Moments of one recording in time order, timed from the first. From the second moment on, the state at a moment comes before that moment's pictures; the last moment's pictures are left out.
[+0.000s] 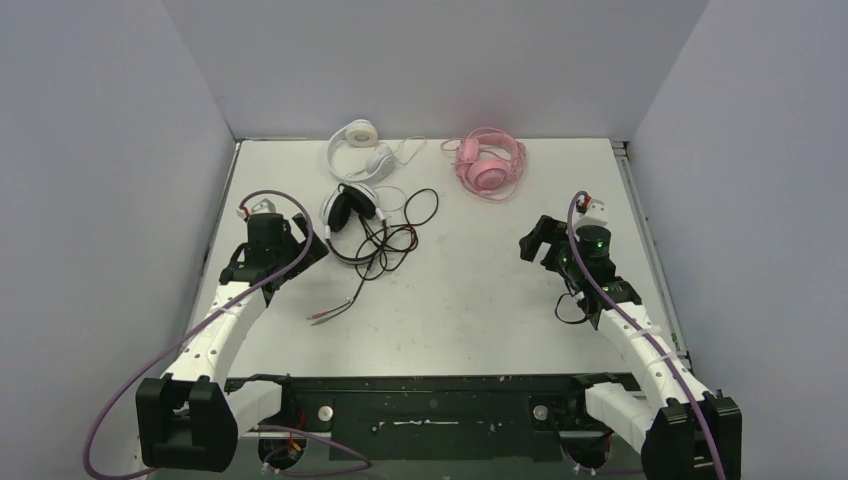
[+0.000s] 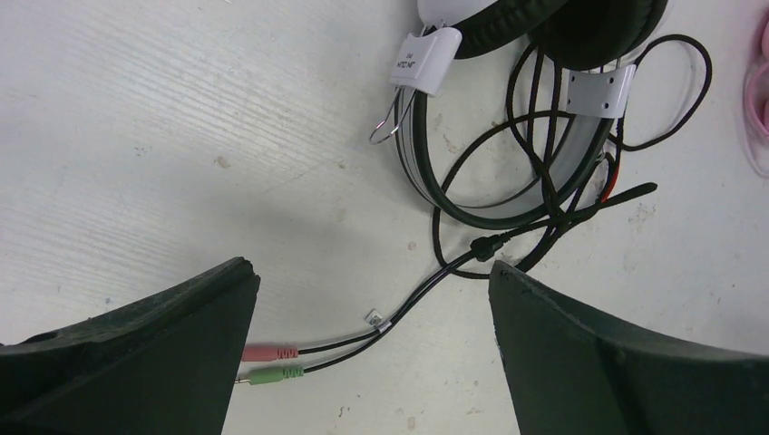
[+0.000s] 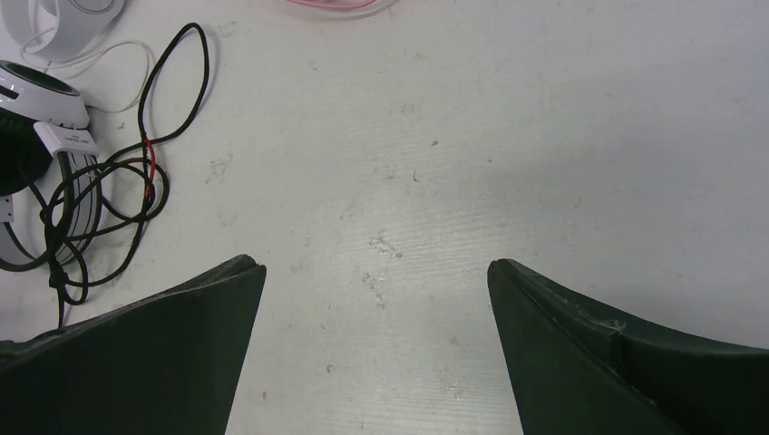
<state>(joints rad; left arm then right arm) -0.08 1.10 0.75 -0.41 -0.07 -0.65 0.15 0.98 0.59 -0.11 -0.03 0.41</state>
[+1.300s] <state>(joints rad) -0.42 1.63 1.02 -0.57 -0.61 -1.32 0.20 0.97 0.62 -0.14 0.04 0.39</state>
